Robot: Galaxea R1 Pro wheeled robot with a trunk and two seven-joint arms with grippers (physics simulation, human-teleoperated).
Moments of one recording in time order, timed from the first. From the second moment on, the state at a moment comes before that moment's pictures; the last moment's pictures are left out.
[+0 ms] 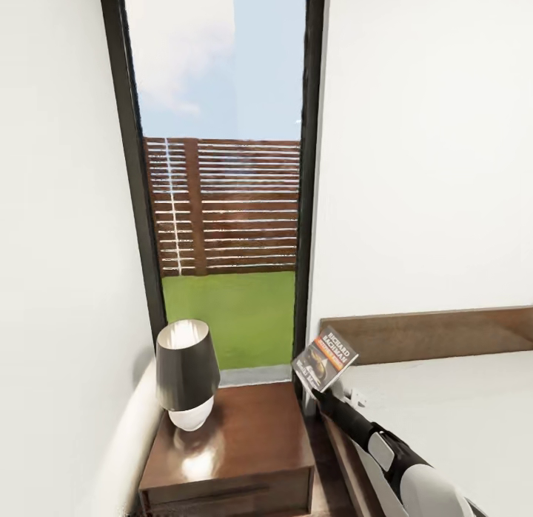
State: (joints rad) left arm -0.14 0.11 -0.43 -0.09 0.61 -0.08 0.15; right arm -0.68 0.03 -0.71 -0.20 0.09 0.04 0.71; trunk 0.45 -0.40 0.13
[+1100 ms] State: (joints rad) left arm -0.14 0.11 -0.44 -0.09 0.60 -0.10 0.15; right arm -0.68 0.02 -0.71 -0.22 0.09 0.04 0.71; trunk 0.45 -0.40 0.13
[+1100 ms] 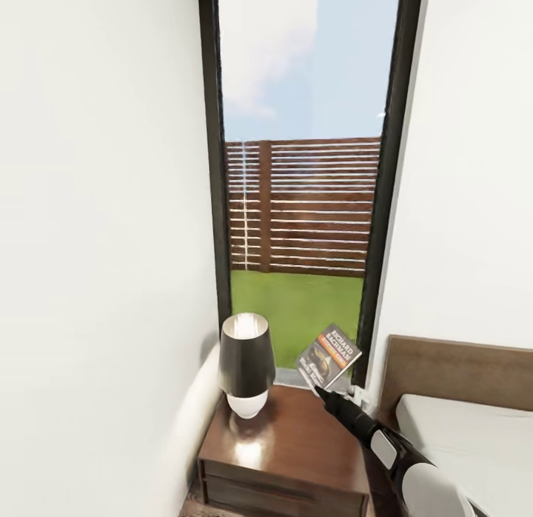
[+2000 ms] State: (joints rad) left arm -0.14 0.11 -0.44 -0.09 0.60 -0.10 0.16; right arm -0.68 0.02 -0.72 -0.22 0.09 0.04 0.71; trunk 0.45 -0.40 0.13
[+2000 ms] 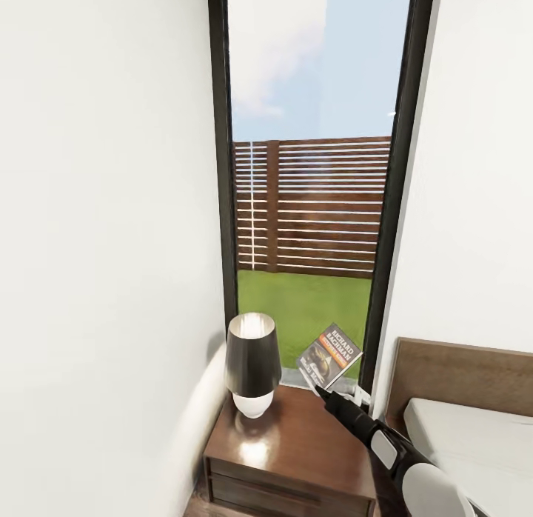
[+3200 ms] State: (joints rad) left arm -0.14 0.11 -0.44 -0.09 0.60 -0.10 0.16; right arm -0.68 0.03 -0.72 -0.22 0.09 0.04 0.71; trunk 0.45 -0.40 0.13
